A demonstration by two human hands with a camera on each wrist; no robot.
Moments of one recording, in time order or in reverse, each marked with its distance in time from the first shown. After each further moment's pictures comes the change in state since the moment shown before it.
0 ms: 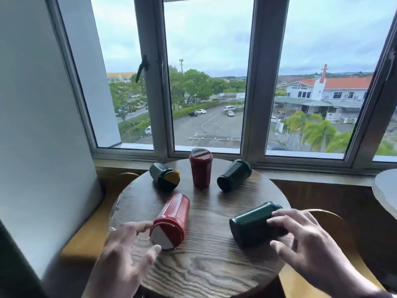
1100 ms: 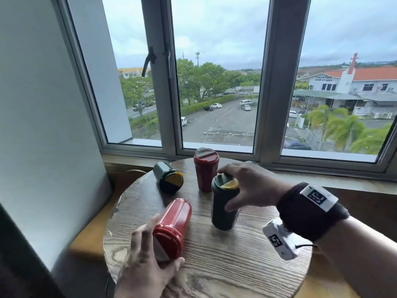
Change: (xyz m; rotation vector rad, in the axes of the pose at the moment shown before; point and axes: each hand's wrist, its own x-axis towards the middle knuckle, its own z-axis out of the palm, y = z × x) left_hand 0.031 0.006 0.082 0.168 0.058 -0.255; right_hand 0.202 -0.028 0.010 -0.002 -0.377 -0.267
